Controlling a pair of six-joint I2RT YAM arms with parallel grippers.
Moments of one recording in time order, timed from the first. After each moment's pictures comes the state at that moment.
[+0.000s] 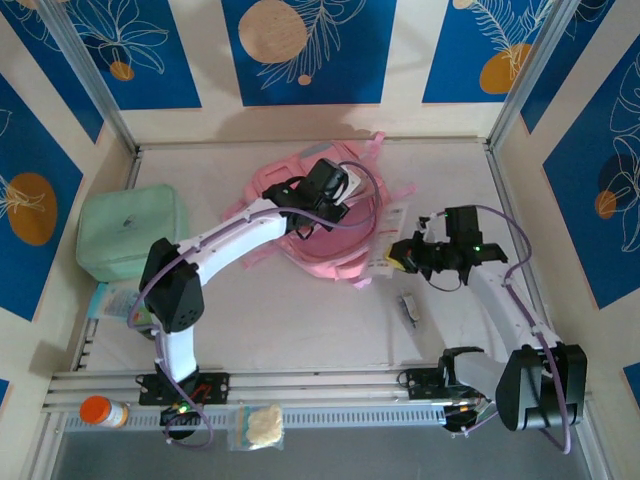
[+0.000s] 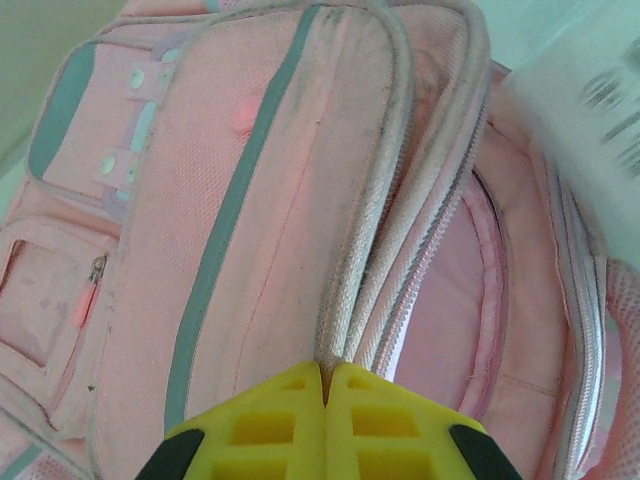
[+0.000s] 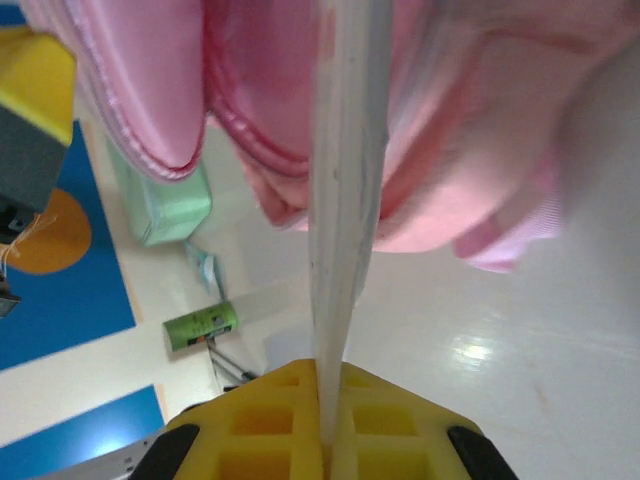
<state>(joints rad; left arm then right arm) -0.82 1.87 1.70 -0.66 -0.24 0.07 0.11 1.12 0.76 -0.59 -0.81 0.73</state>
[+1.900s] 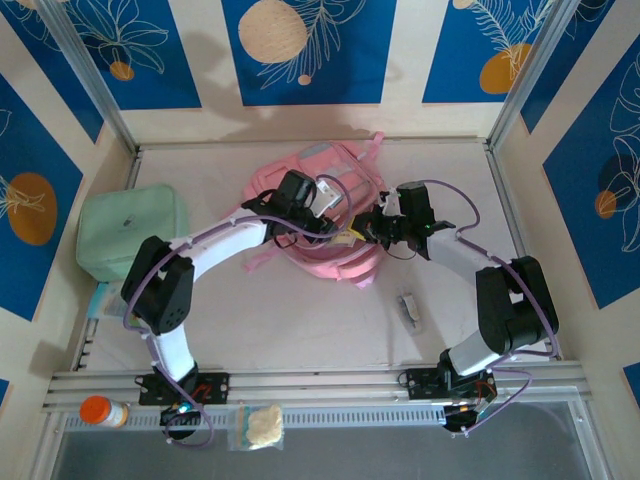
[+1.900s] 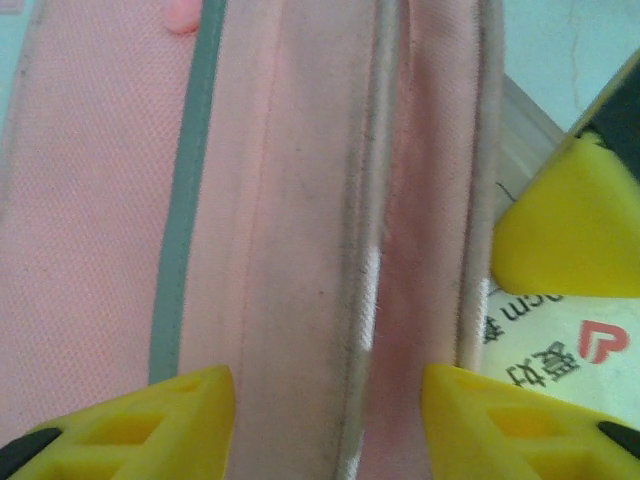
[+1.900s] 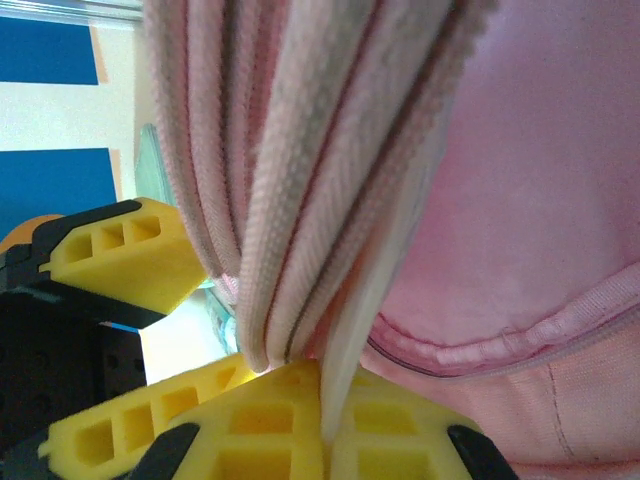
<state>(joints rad) -0.67 1.80 1.37 -0.36 0.15 0.14 0.29 1.53 0.87 -0.04 -0.69 0.94</state>
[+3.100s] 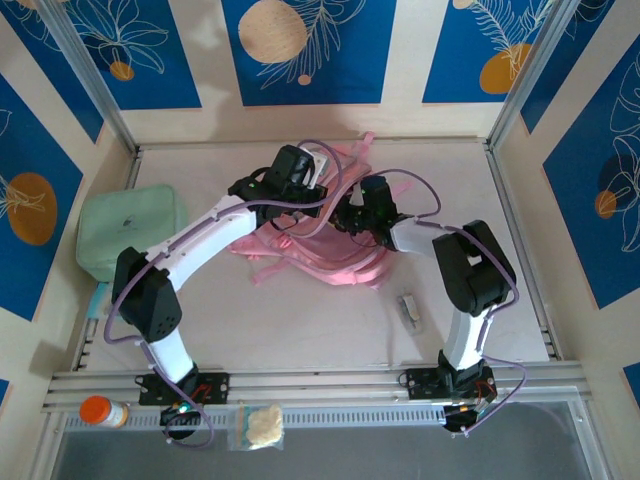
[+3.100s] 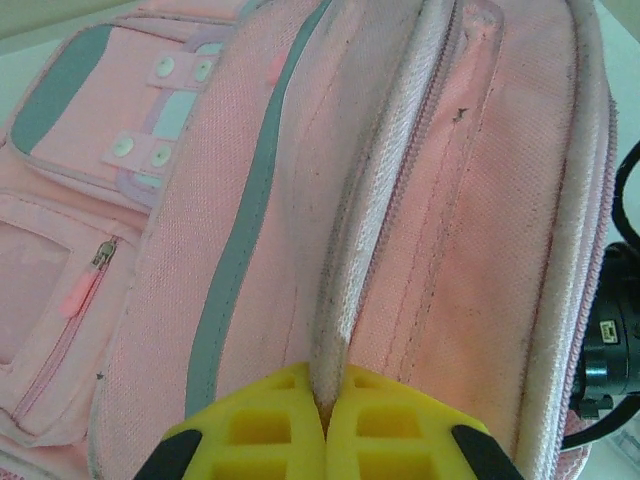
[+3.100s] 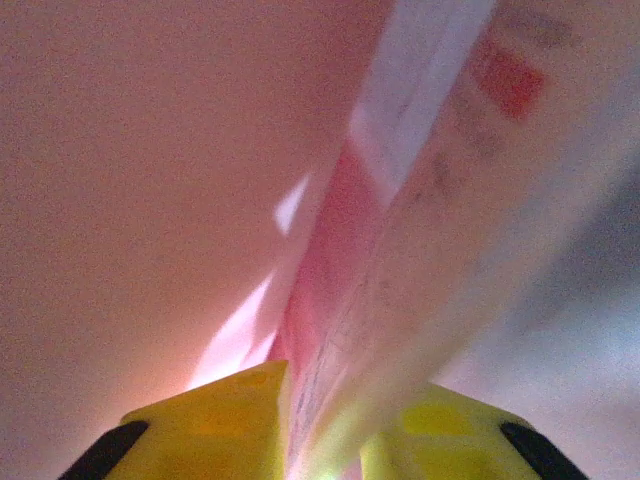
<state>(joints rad) -0.69 1.73 1.59 -0.59 -0.04 -0.21 0.44 1.83 1.01 0.29 -0.54 0.98</state>
